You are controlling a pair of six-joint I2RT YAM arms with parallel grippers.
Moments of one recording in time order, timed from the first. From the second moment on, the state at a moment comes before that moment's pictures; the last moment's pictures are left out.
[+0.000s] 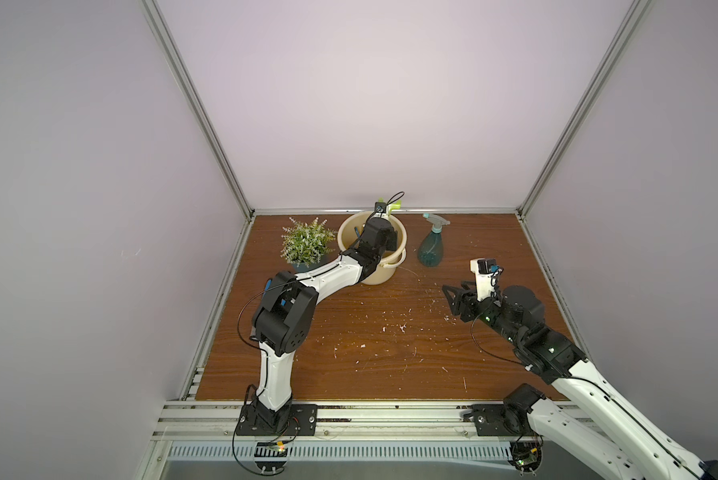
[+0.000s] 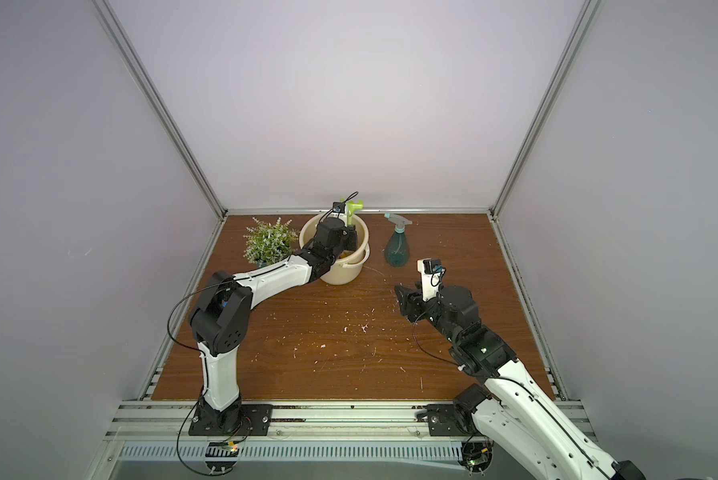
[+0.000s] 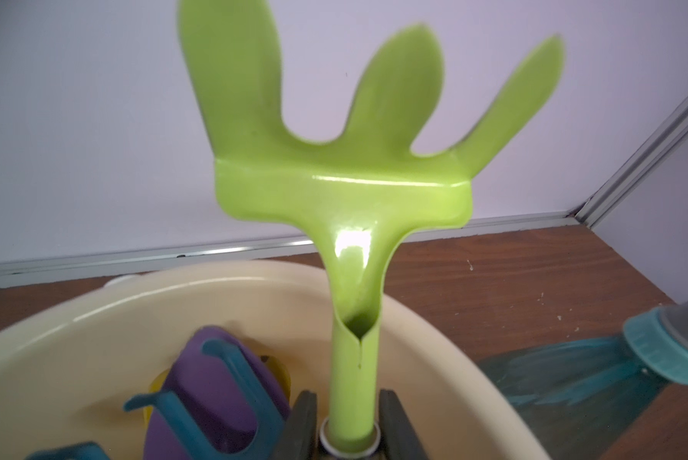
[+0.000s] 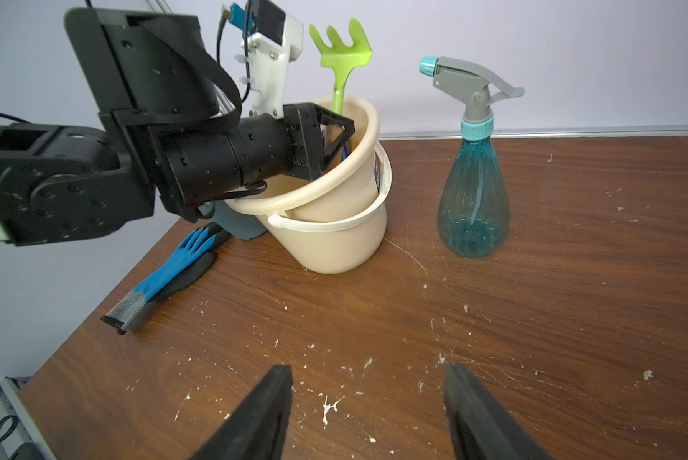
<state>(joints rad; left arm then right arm) -0.60 1.97 1.42 0.20 -0.29 -0.25 0.57 0.72 0.67 -0.29 0.05 0.31</state>
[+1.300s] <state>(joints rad) -0.61 1.56 1.14 0.17 -0.30 -0.23 0.57 0.90 0.67 -0.18 -0.01 0.30</state>
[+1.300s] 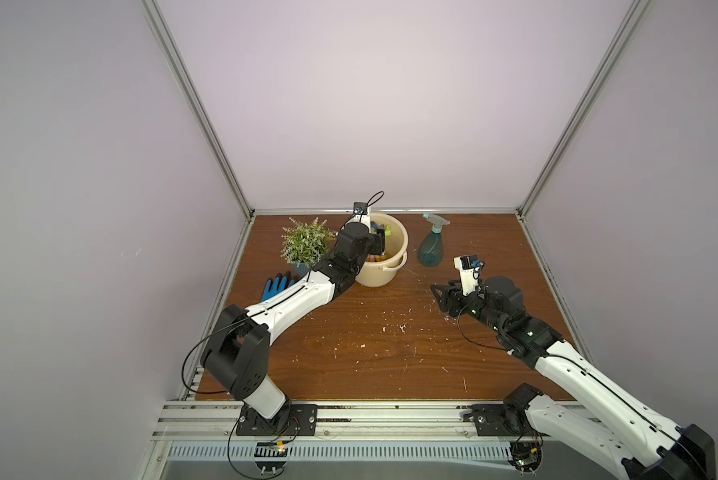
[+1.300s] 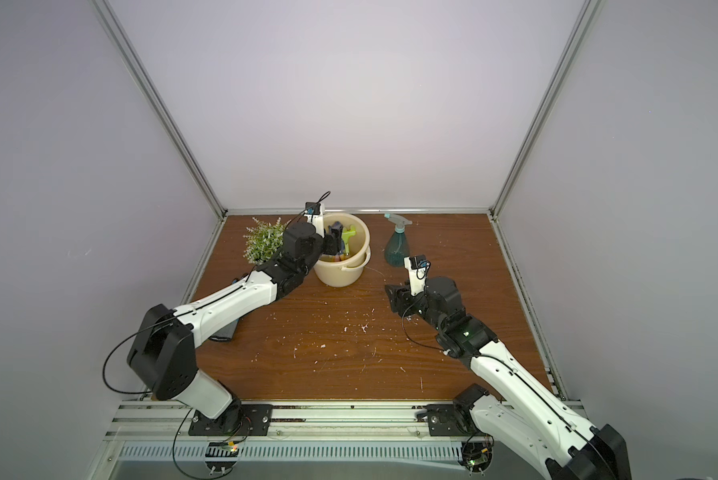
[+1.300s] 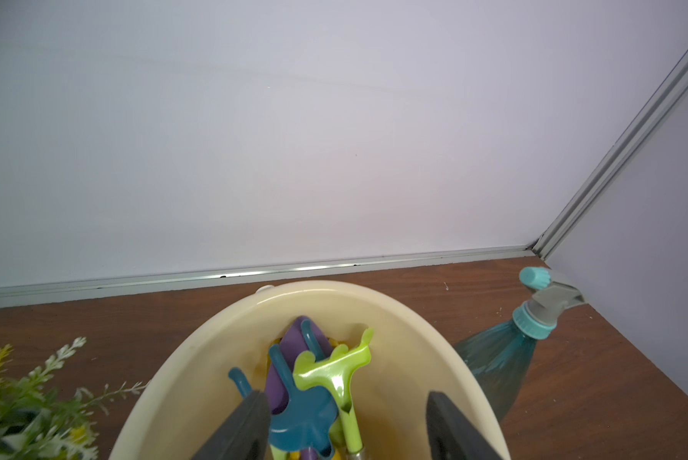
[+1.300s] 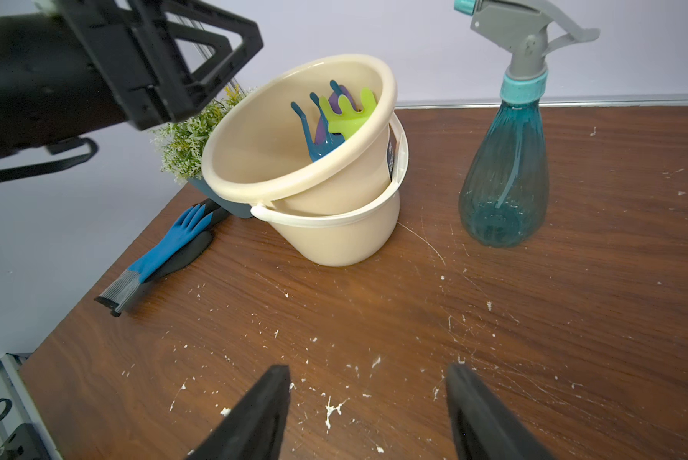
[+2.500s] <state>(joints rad) -0.21 1.14 0.39 0.32 -0.72 -0.17 0.20 1.16 0.37 0.41 0.72 0.06</state>
